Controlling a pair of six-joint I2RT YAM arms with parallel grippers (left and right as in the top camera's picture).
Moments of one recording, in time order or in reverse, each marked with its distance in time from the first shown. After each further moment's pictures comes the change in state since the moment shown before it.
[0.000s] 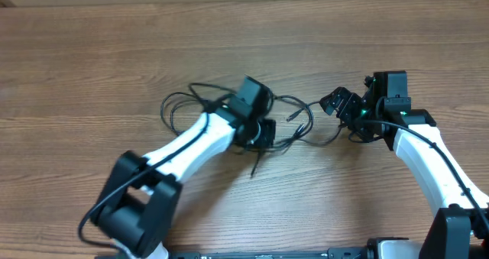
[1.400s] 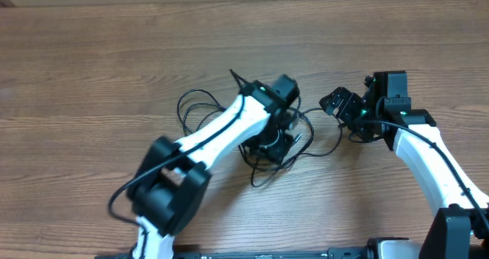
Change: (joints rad) left arm -0.103 0.192 0.364 -0.554 0.002 0.276; right arm 0.000 0.000 0.000 0.000 0.000 0.000
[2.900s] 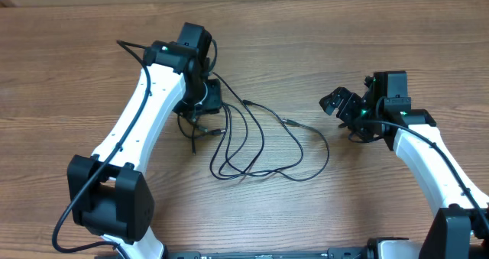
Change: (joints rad) left arm 0.415 -0.190 0.077 -0.088 -0.161 -0.159; right arm 0.000 0.000 0.000 -0.001 0.000 0.000
